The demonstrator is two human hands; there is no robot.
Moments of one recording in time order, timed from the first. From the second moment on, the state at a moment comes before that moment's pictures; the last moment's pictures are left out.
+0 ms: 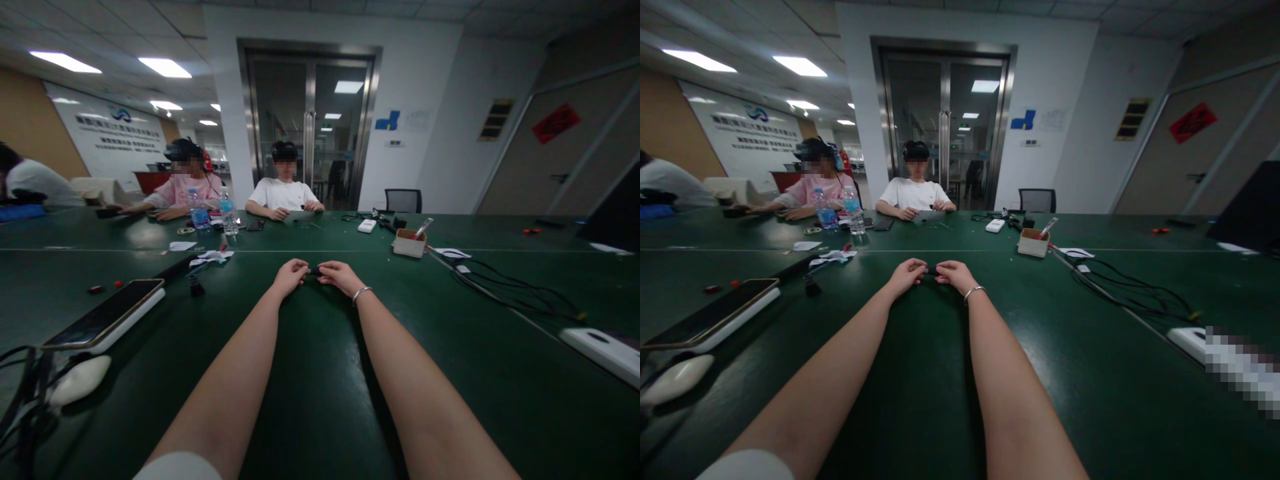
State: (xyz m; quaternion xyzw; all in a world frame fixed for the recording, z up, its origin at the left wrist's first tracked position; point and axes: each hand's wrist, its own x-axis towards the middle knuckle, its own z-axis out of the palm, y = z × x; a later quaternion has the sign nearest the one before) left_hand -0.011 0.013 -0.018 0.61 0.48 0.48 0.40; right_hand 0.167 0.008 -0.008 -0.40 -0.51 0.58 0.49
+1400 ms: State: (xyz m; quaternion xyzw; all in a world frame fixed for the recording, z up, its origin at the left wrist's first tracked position) left_hand -0.010 0.004 -0.009 0.61 0.47 0.48 0.42; right_hand 0.168 0.008 -0.007 -0.39 -0.51 0.59 0.48
